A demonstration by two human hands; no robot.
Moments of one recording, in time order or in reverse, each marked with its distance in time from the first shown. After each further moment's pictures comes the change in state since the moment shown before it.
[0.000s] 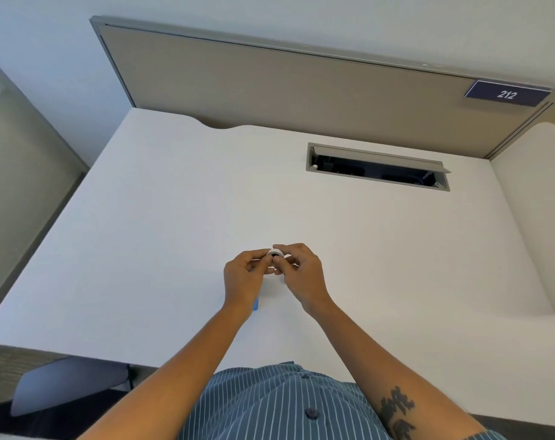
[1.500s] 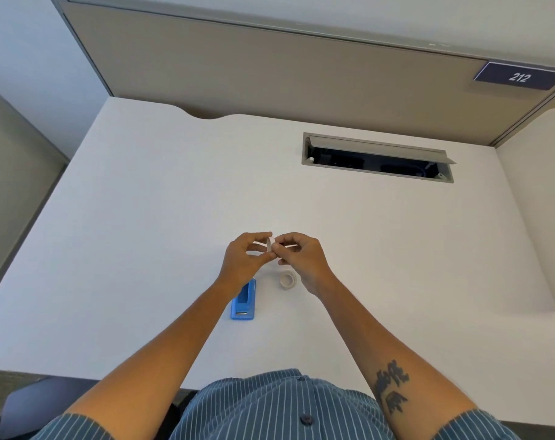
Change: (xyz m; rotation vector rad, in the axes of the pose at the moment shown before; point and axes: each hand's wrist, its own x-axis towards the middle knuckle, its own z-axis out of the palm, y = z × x) left_hand 0.072 -0.003 0.005 0.247 -0.260 0.042; right_hand 0.060 0.007 -0.016 0.152 -0.085 0.252
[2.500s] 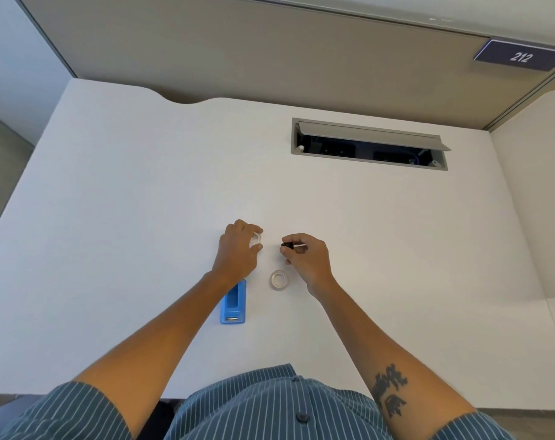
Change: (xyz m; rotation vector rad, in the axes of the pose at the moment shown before) left_hand 0.054 -0.018 0.011 0.694 -0.087 0.183; right_hand 0.023 0.022 -0.021 -0.147 0.209 0.100
